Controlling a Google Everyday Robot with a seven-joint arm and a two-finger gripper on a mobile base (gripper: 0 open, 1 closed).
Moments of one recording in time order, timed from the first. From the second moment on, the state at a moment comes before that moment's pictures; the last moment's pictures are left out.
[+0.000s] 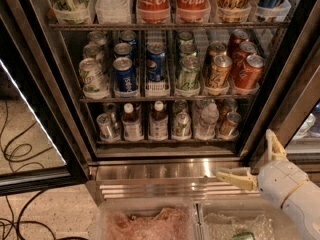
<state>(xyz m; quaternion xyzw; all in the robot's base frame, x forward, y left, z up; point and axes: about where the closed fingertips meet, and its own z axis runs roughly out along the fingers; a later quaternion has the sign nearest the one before) 0.451 -0.212 0.773 -0.27 0.73 0.07 0.63</state>
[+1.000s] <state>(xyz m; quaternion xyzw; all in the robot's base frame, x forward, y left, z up) 0.475 -0.197 0.791 -0.28 0.70 0.08 0.66</state>
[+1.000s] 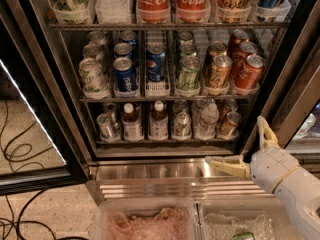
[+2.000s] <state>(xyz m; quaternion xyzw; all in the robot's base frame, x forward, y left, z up) 0.482 -0.133 0.785 -0.31 0.68 0.14 0.65</state>
